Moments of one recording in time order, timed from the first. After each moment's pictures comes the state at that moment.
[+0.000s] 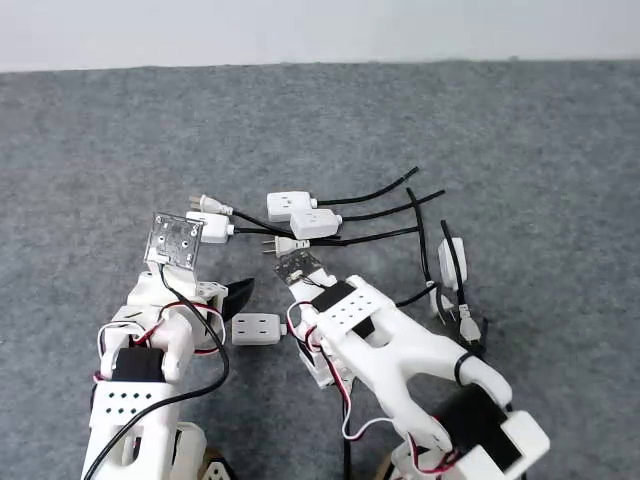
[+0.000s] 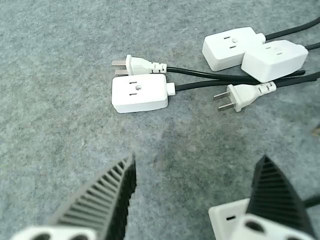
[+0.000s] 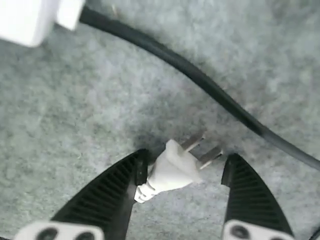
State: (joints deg) left arm -3.3 -59.8 77.8 40.2 -2.9; right arm -40.2 -3.5 45.5 63.6 -5.2
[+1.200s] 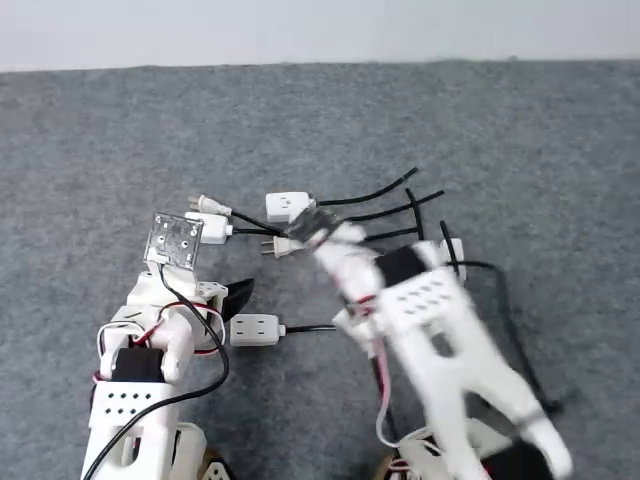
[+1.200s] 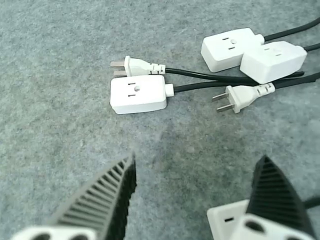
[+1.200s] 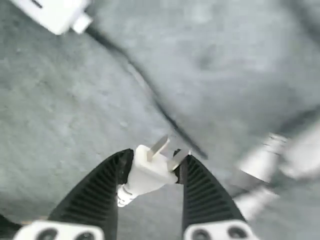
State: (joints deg) left arm -3.3 -59.8 77.8 40.2 -2.9; right arm -23.3 -28.4 33.8 81.3 27.8
